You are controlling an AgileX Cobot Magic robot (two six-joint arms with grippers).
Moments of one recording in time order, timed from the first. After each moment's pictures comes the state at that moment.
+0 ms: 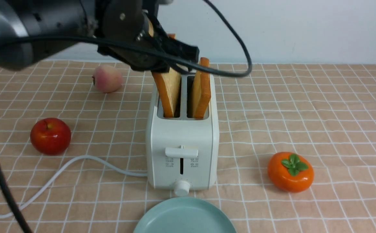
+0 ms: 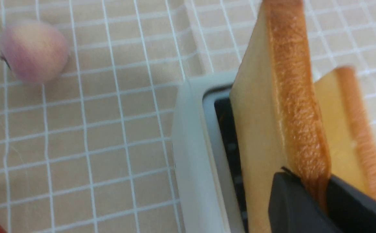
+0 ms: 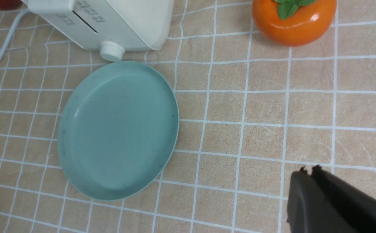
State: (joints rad) right arm 0.00 0.69 -0.72 0.51 1.03 -0.19; left arm -0.56 1.65 -1.66 0.26 0.77 -0.53
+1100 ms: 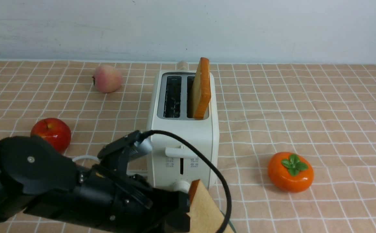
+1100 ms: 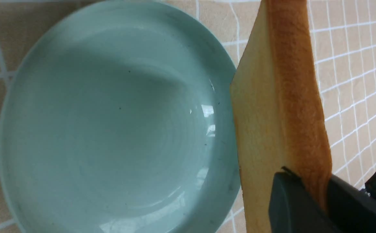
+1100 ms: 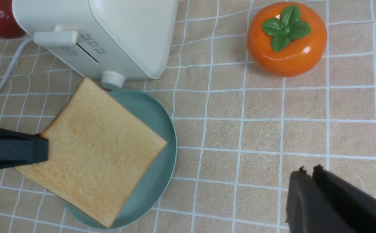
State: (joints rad) right arm 0.00 0.69 -0.72 0.51 0.96 -0.19; left arm -0.56 1.37 -0.72 -0.98 0.54 0.21
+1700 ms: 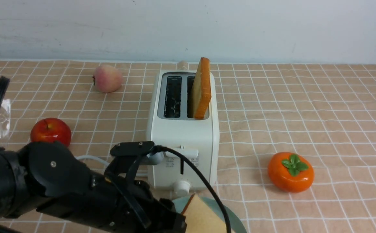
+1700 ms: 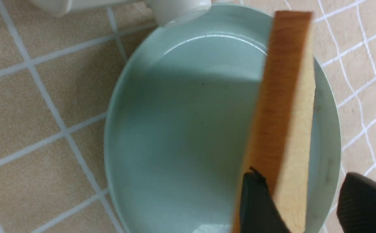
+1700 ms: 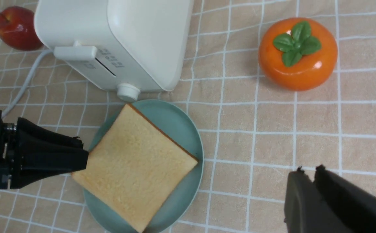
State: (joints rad) right arm 0.00 0.69 -0.75 0.55 0.95 -0.21; left arm -0.54 1.41 -0.72 -0.84 0.50 0.39
